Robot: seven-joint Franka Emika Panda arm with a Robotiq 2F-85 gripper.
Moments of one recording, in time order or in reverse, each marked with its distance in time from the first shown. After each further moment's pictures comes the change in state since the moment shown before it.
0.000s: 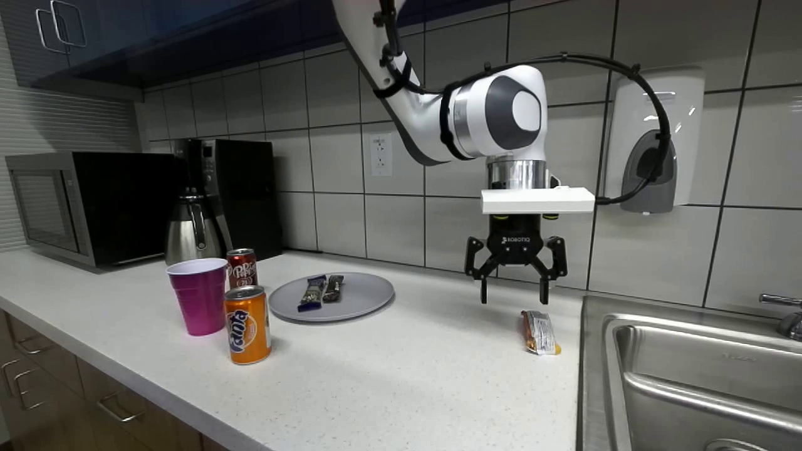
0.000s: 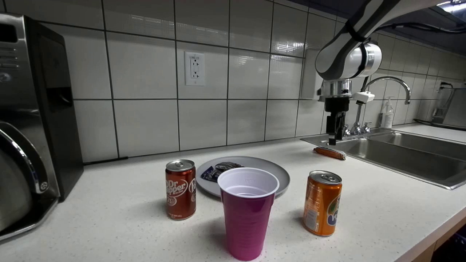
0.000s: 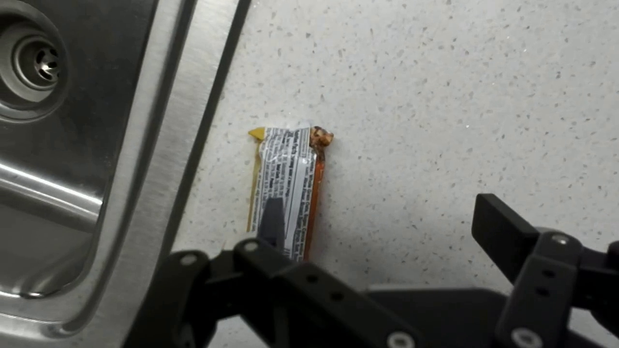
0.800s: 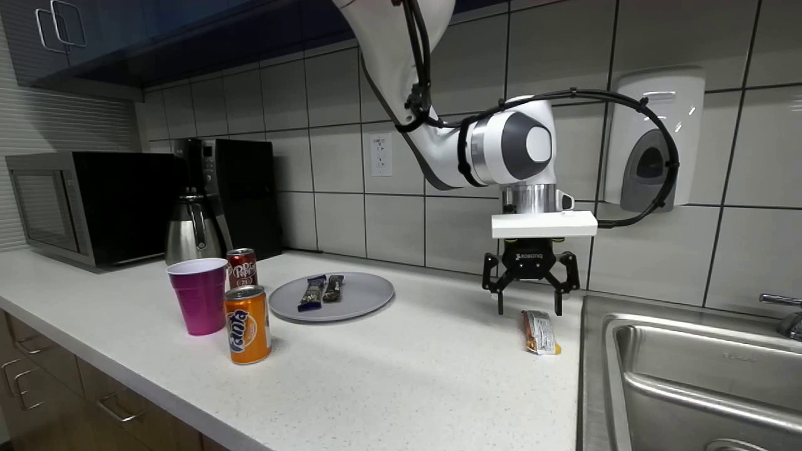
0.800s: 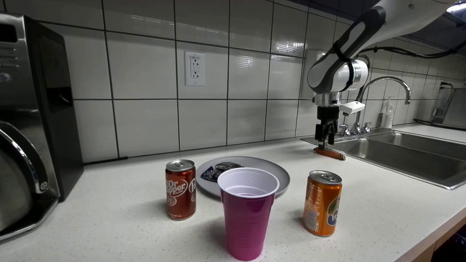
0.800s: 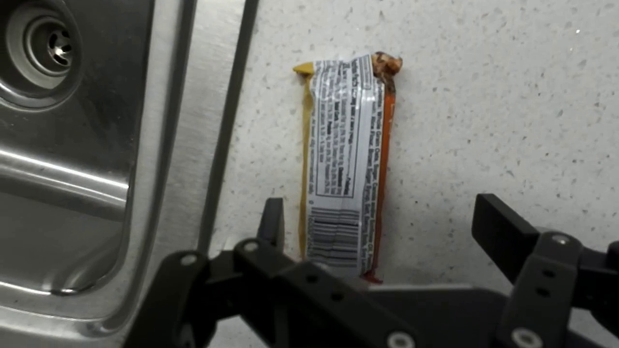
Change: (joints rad) arm -0.004 0.170 -0.003 0.182 0.000 0.039 0.113
